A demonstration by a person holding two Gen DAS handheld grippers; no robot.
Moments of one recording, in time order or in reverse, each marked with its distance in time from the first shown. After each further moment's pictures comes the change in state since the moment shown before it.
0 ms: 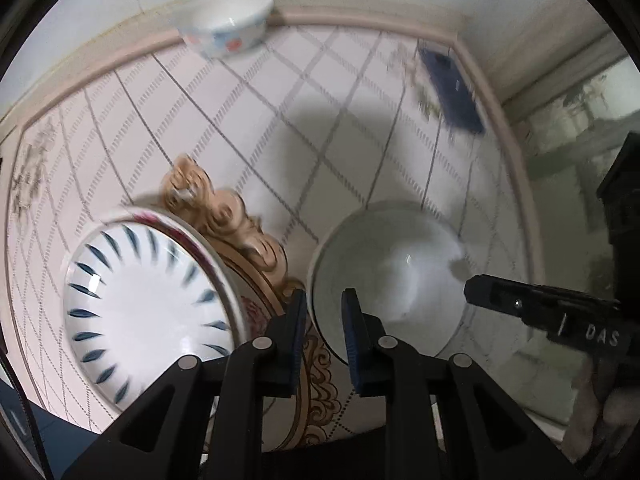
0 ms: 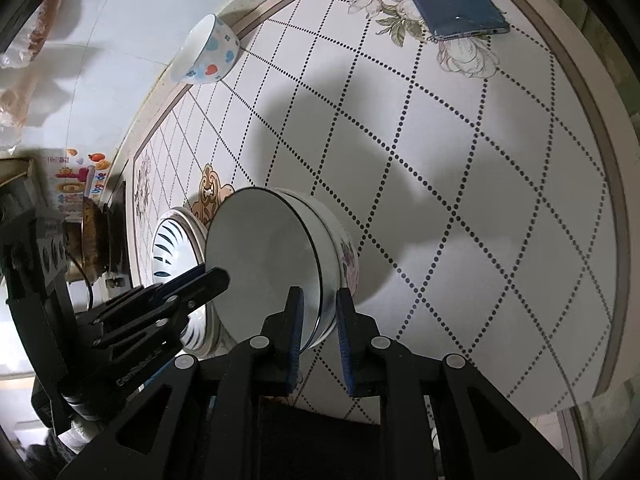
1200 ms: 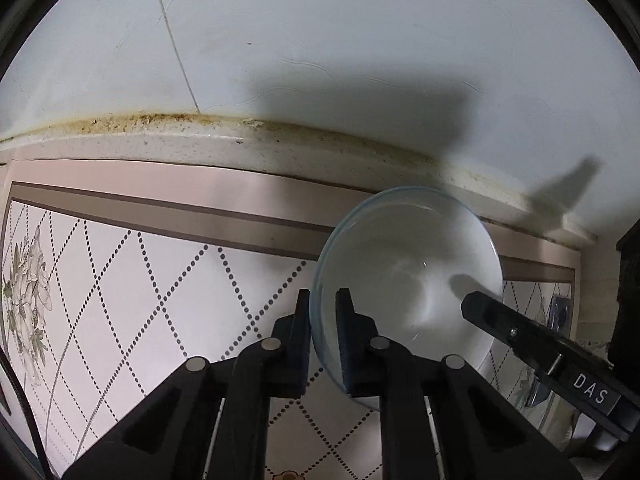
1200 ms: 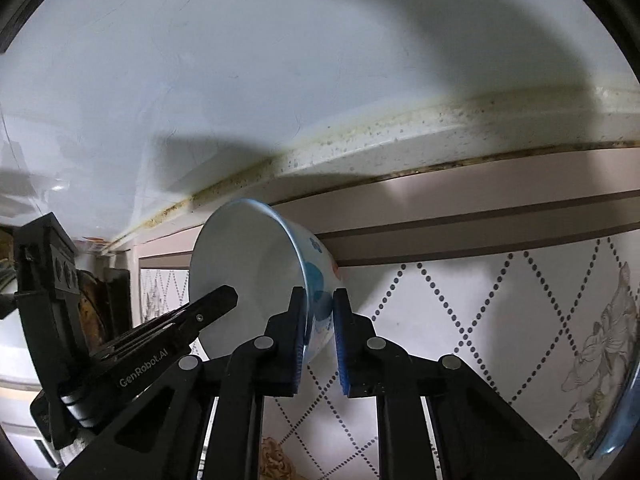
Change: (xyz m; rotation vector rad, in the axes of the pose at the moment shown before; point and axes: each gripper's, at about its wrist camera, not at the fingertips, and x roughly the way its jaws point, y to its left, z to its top) left arm 0.064 0.144 0.239 -0.281 -0.103 0.051; right arm 0.102 0.121 0.283 -0.140 -0.100 0.003
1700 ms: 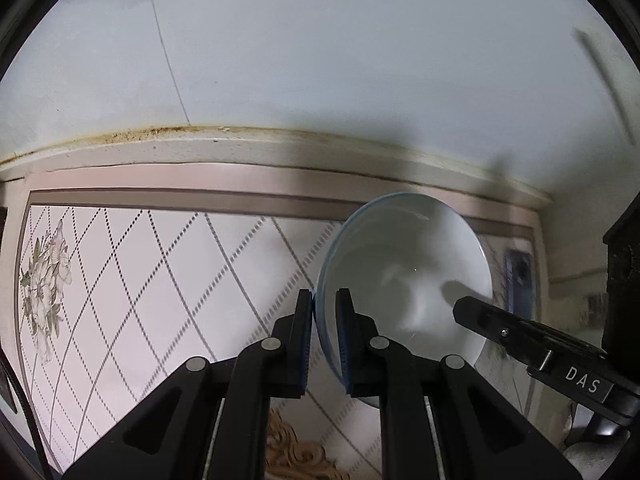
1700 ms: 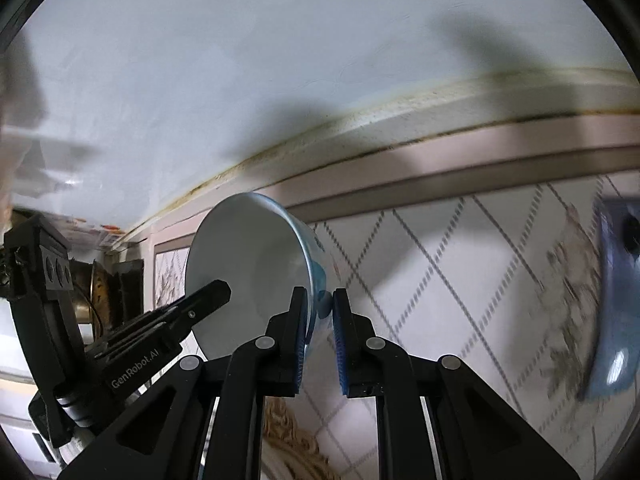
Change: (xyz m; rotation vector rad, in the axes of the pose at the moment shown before) left arm -0.072 -0.026 -0.063 0.109 -0.080 -0.045; right arm -0.064 0.002 -0.064 0.001 -0.047 0.024
